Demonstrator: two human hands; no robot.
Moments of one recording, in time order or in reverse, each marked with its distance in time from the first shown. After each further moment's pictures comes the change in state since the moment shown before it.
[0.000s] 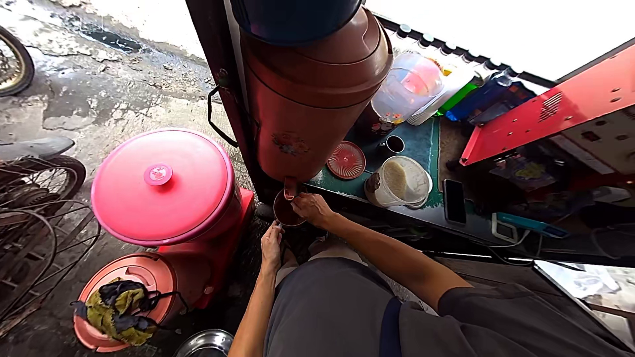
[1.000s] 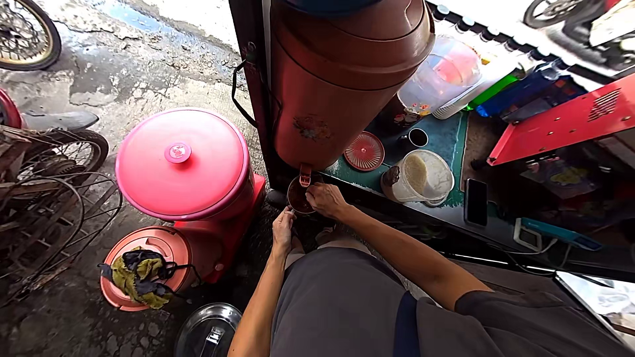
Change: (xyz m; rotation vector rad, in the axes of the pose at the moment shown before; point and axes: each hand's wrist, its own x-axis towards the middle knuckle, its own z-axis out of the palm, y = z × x) left_hand 0.003 0.000 -0.003 -0.009 -0.004 0.010; right_hand -0.005 -0.011 -0.005 -0.023 -0.047 0.093
